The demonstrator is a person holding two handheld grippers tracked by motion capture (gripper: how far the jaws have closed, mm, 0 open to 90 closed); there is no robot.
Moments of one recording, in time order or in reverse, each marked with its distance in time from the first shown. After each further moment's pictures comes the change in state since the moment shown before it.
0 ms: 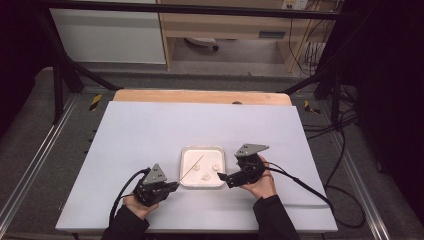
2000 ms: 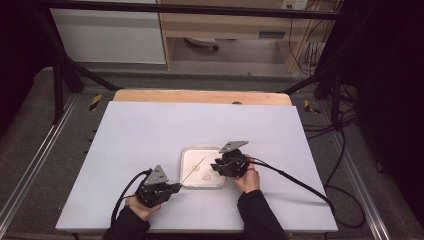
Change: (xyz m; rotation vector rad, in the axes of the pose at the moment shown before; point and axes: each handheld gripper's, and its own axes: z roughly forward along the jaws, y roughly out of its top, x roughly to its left) left arm -0.003 -0.001 0.006 -0.012 -0.034 -0.013; right arm -0.004 0.006 0.053 0.097 0.009 0.002
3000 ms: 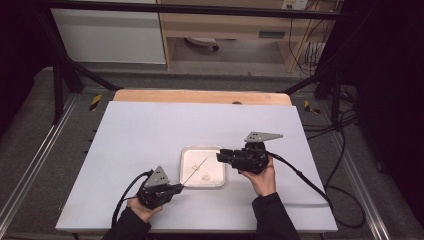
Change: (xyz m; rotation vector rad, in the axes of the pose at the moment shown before) left arm -0.007 0.002 0.000 -0.032 -0.010 0.012; right arm -0.002 0.016 -0.083 -0.309 0.238 0.179
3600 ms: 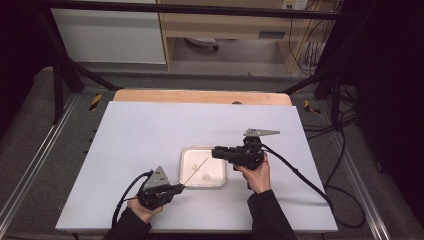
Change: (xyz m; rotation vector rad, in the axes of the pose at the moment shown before) left arm -0.003 0.001 -0.002 -0.023 -0.007 0.012; right arm -0.009 0.003 0.014 -0.043 0.114 0.134
